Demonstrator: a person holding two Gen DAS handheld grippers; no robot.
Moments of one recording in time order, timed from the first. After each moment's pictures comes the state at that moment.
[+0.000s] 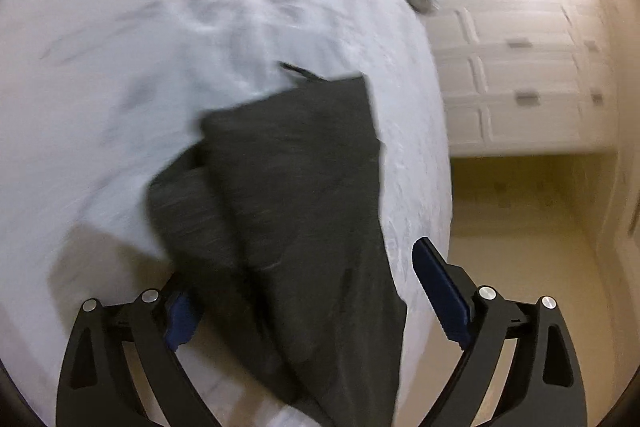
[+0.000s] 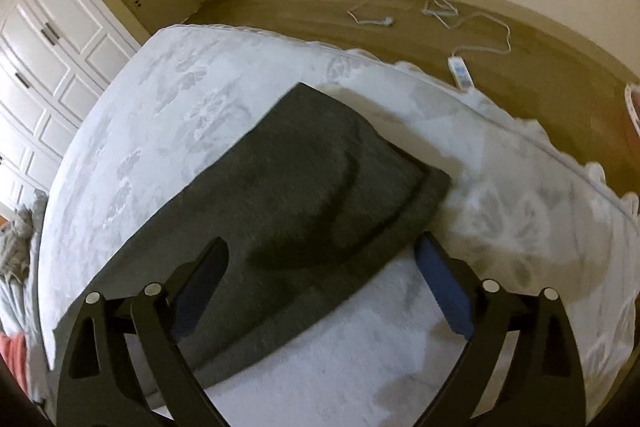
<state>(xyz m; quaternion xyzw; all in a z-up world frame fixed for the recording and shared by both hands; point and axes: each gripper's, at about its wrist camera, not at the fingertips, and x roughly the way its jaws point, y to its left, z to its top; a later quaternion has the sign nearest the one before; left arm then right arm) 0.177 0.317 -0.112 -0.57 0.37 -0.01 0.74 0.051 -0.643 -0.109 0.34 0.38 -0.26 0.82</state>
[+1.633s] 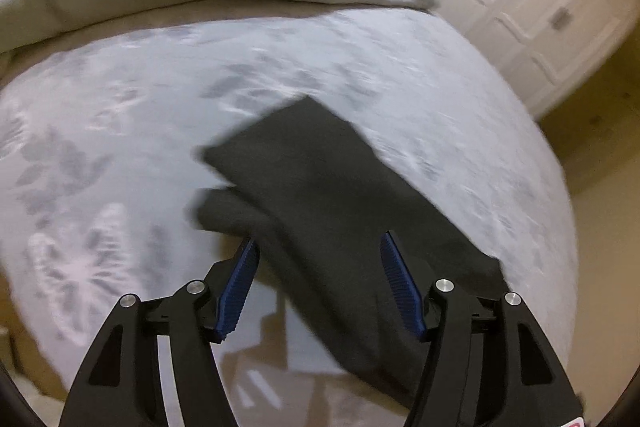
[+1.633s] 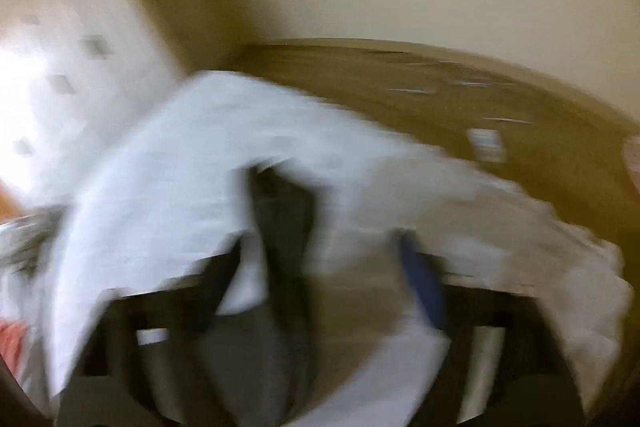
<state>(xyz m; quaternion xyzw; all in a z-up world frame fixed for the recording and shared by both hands) 0.099 0.292 -0.027 -0.31 0.41 0.18 0.84 0.041 -0.605 -0.025 0.27 0.32 -0.34 0.84</state>
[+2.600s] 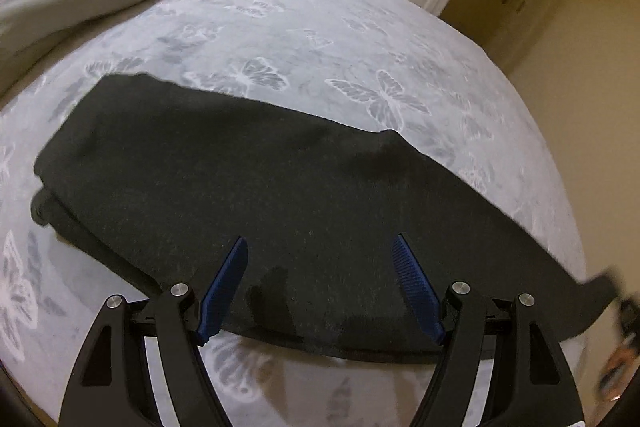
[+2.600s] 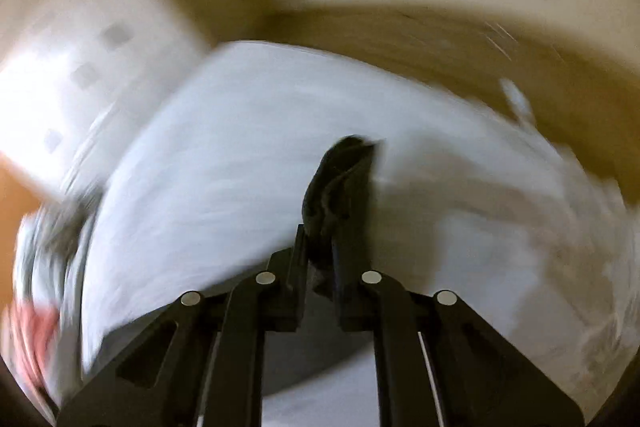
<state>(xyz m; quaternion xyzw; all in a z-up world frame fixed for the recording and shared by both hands) 0.119 0.149 -0.038 -0.15 0.45 -0.03 0.88 0.054 -0.532 0.015 0.29 0.30 -0.06 0.91</state>
